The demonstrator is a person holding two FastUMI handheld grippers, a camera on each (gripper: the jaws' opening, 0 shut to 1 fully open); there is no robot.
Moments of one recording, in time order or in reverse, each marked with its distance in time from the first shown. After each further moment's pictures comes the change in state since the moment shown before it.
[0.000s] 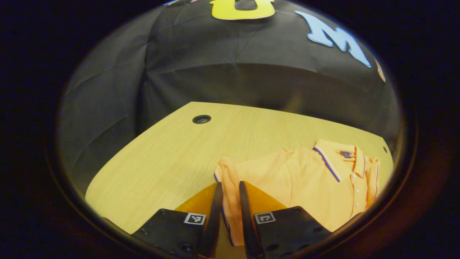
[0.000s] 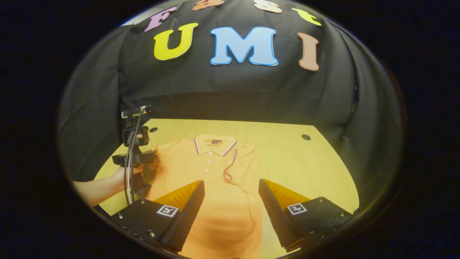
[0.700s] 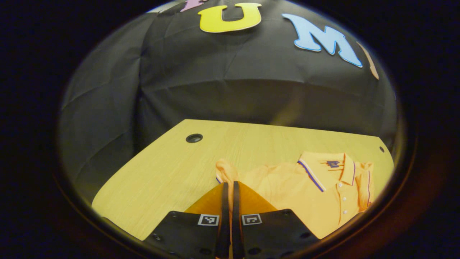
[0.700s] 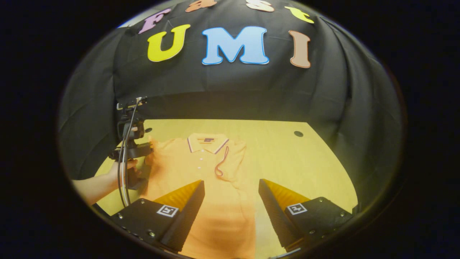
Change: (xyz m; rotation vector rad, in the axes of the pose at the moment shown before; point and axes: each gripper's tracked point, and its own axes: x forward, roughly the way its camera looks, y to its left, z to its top) left arm -0.029 -0.043 0.045 0.090 -0.112 -0.037; right arm -0.010 -0.022 -0.008 0.025 -0.003 -0.030
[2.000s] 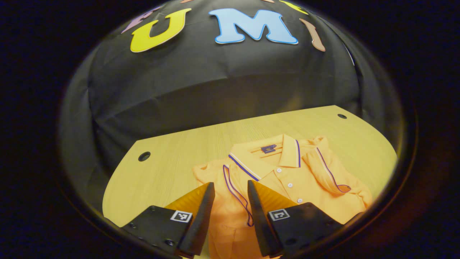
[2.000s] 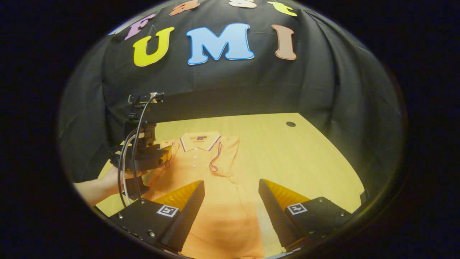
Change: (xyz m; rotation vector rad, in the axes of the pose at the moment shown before) left arm -0.055 -0.119 -0.018 0.224 0.054 -0.308; right arm -0.004 -0.011 -0.020 0.073 0.006 -0.040
